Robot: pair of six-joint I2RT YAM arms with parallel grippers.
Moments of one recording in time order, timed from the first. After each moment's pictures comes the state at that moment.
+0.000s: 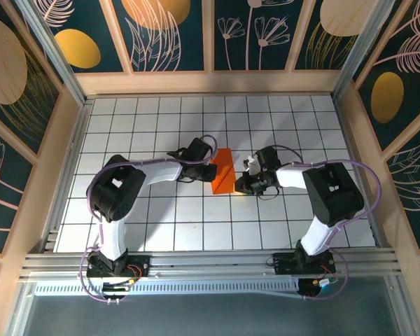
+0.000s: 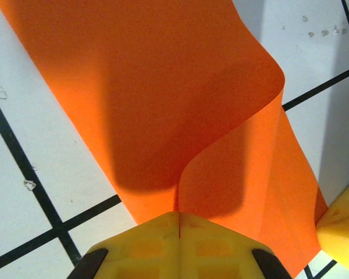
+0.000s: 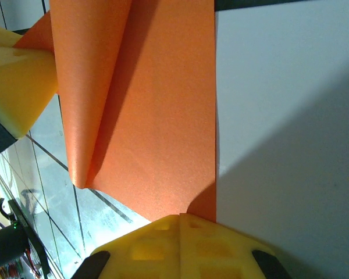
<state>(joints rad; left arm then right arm) -0.68 1.93 1.14 -0.20 0.20 -0.42 0.39 1.72 0.73 -0.14 -0.67 0.49</state>
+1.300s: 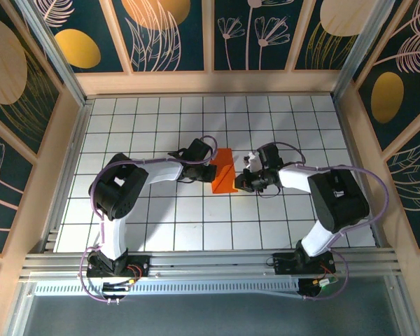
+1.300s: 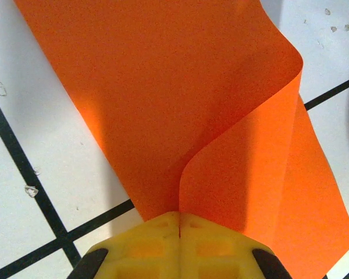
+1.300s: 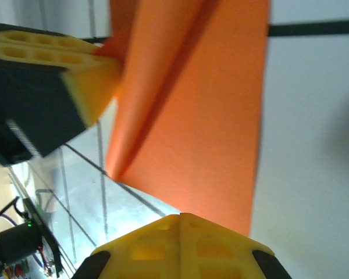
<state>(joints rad) -0.68 1.96 1.14 -0.19 0.20 -0.42 0.39 1.64 0.73 -0.14 -0.69 0.50</state>
